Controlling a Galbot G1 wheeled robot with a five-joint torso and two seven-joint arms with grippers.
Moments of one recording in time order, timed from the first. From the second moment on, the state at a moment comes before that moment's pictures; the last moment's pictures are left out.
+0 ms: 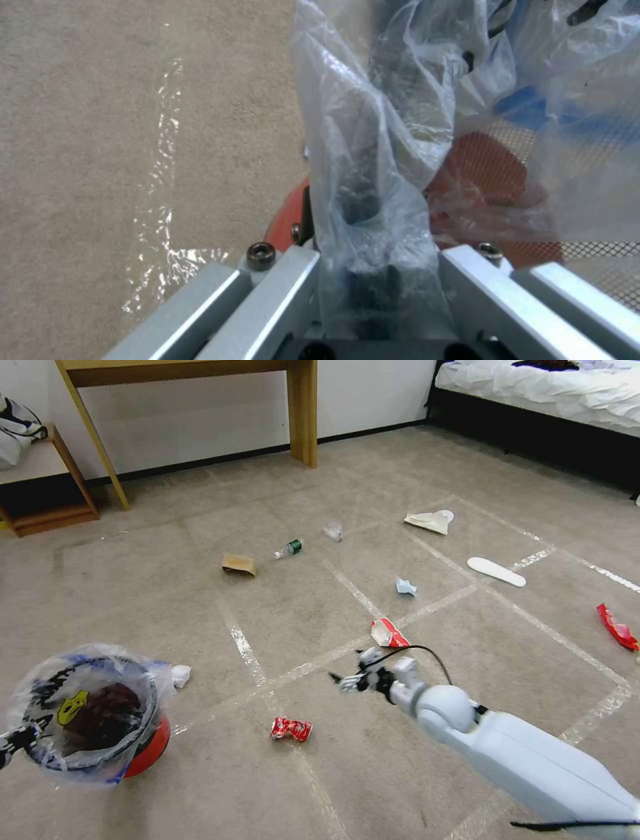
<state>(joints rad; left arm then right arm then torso) 1.65 -1.03 -1.31 -1.88 -1.01 0.74 0.03 -0.49 0.84 -0.64 1.58 0.66 -0.22 -0.08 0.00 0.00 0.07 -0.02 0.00</state>
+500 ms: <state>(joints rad) 1.67 -1.08 -1.35 -1.88 -1.02 0.74 0.04 -0.27 0.97 -0.97 1.40 0.54 -0.27 -0.23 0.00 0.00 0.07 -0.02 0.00</state>
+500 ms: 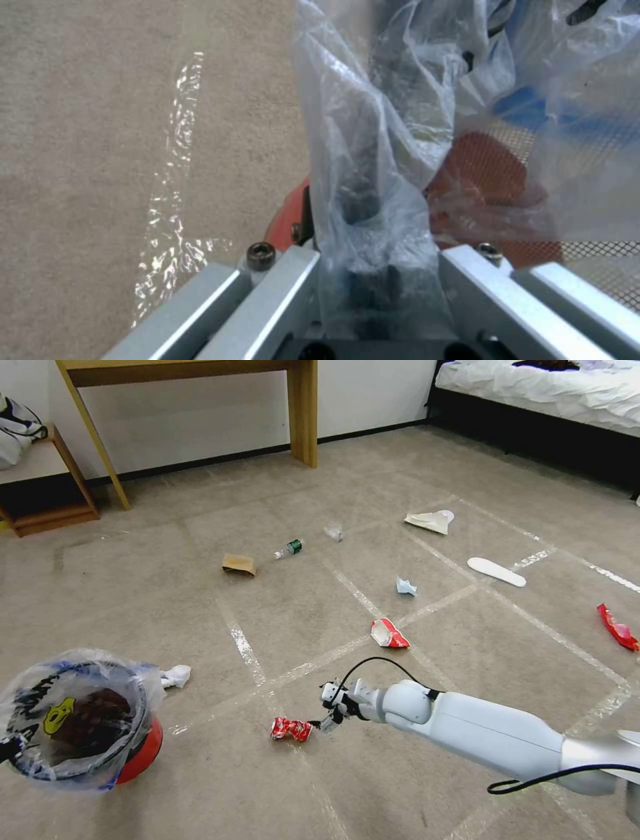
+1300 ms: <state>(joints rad) 1.71 -1.12 -1.40 -1.89 -1.01 0.74 0.06 -0.35 1.23 -1.02 1.10 0.45 -0.19 -0.21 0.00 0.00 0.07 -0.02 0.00</state>
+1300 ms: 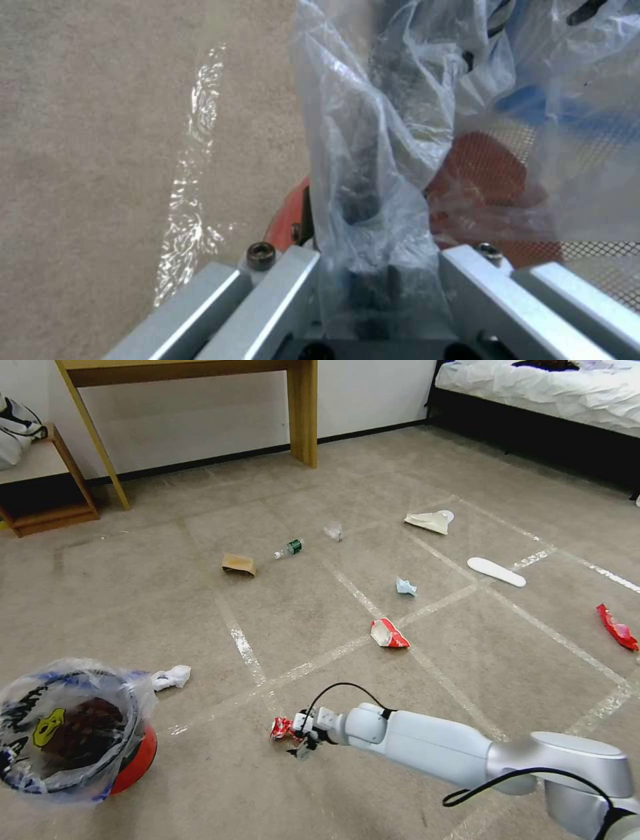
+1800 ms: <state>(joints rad) 1.72 -1.12 -1.40 -1.87 -1.00 0.74 0.07 -0.37 1.28 -0.99 1.02 0.40 -0.17 -0.18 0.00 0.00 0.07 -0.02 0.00</state>
